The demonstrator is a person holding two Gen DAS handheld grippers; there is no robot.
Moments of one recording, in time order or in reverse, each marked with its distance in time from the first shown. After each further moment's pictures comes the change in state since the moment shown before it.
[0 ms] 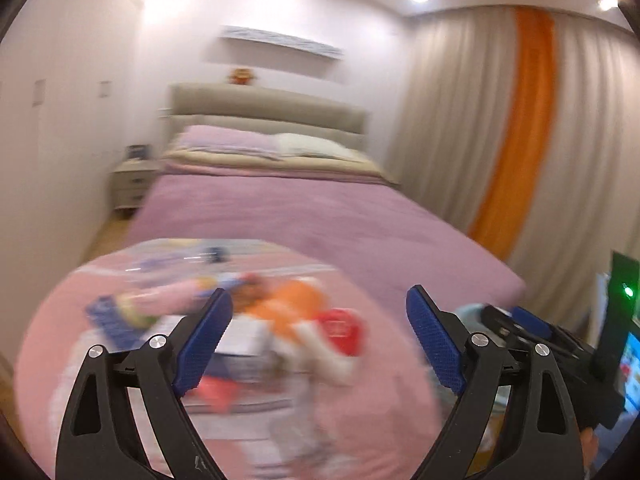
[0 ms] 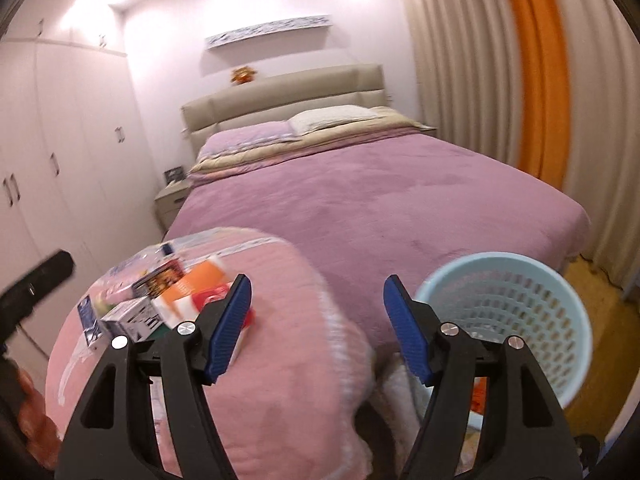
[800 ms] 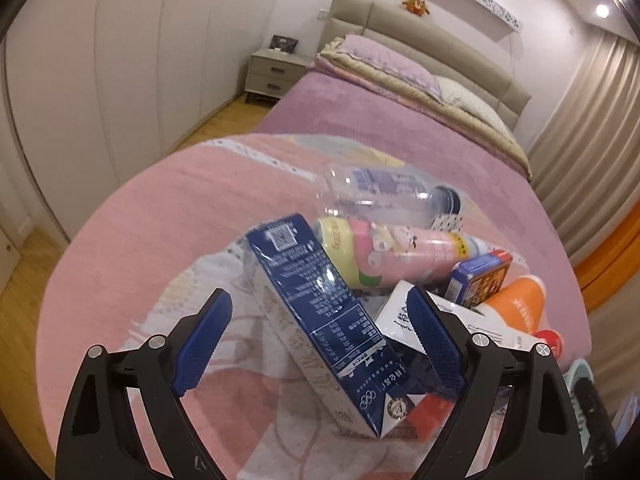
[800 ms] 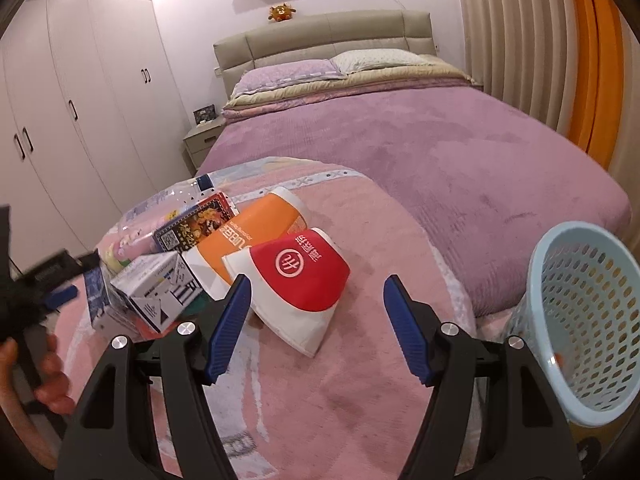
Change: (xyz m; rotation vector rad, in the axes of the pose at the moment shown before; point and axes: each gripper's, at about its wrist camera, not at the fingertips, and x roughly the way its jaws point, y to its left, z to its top) left arm 0.083 0.173 -0.033 -0.375 0.292 0.350; right arm 0.088 0.078 -0.022 -0.047 0.214 0.111
